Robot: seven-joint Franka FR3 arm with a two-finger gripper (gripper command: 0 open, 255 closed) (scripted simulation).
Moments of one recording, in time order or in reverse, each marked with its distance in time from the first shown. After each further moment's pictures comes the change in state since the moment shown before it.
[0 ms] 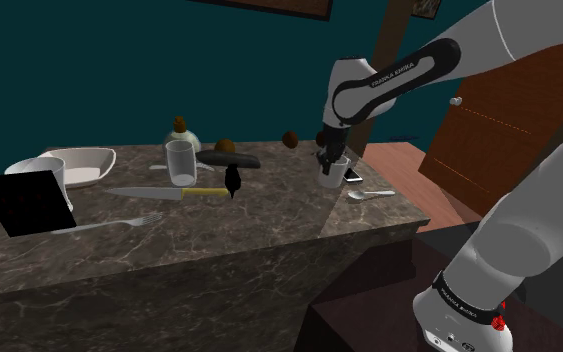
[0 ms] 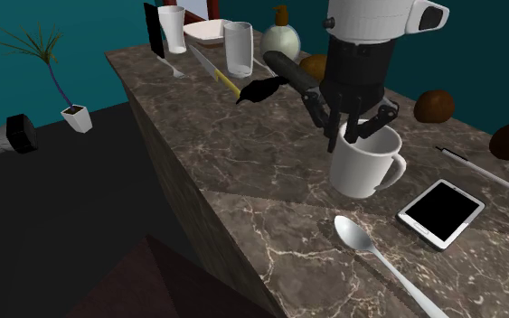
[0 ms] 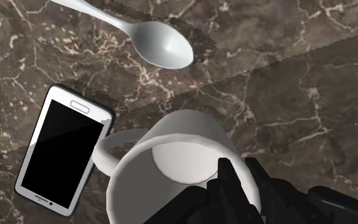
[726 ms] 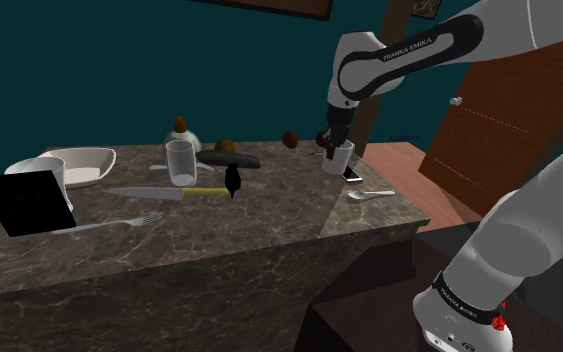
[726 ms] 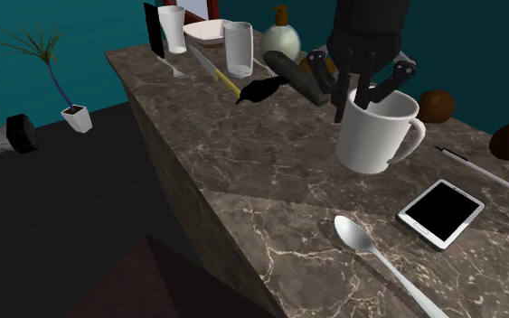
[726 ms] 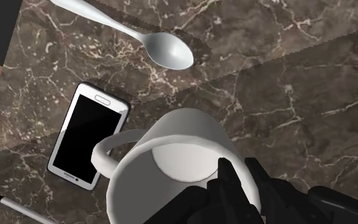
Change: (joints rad) arm 0.003 -0.079 0.000 0.078 0.011 -0.157 -0.012
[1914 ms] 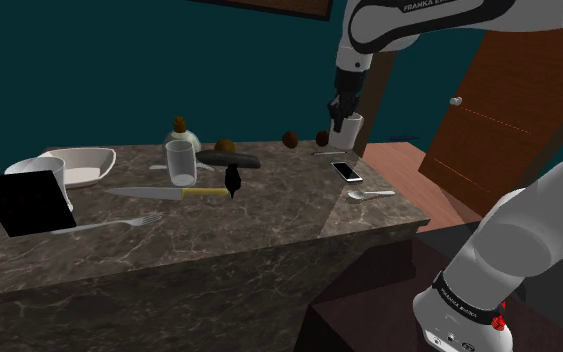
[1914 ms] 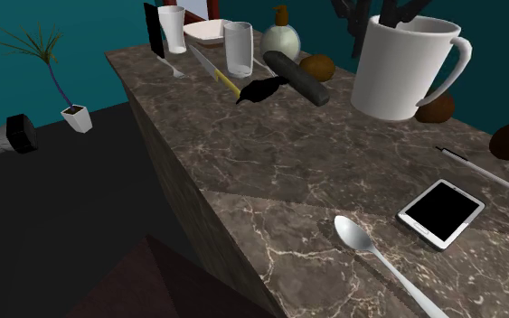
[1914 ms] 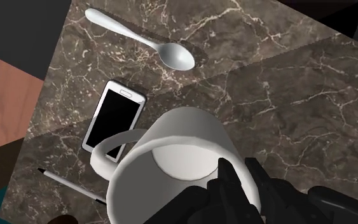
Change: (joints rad) arm 0.001 -0.066 -0.001 0.182 0.008 -0.248 -0.016
